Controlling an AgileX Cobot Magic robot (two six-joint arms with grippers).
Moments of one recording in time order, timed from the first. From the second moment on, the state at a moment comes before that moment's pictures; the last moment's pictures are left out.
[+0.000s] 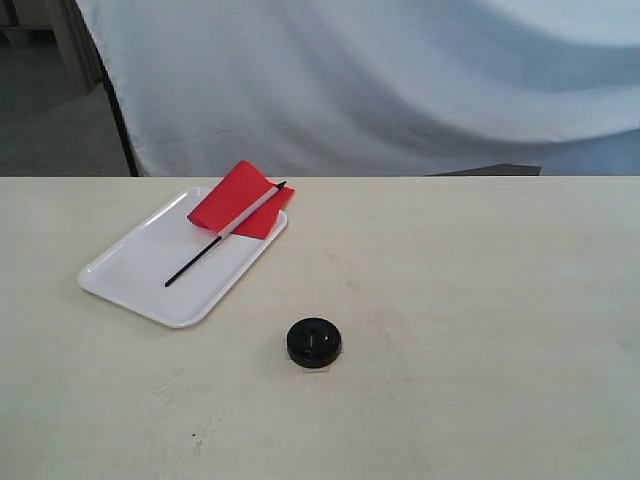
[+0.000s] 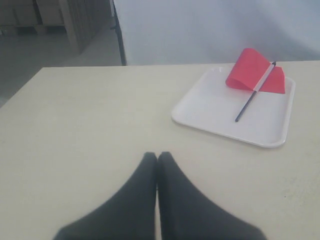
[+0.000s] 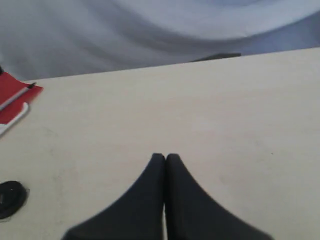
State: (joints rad) left arm 0.02 0.00 0.00 0.03 0.33 0.01; right arm 0.04 0.42 -0.45 -0.12 0.49 0.24
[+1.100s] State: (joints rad) left arm 0.02 0.00 0.00 0.03 0.34 0.01; right arm 0.10 0.01 0.00 -0.18 0.14 0.31
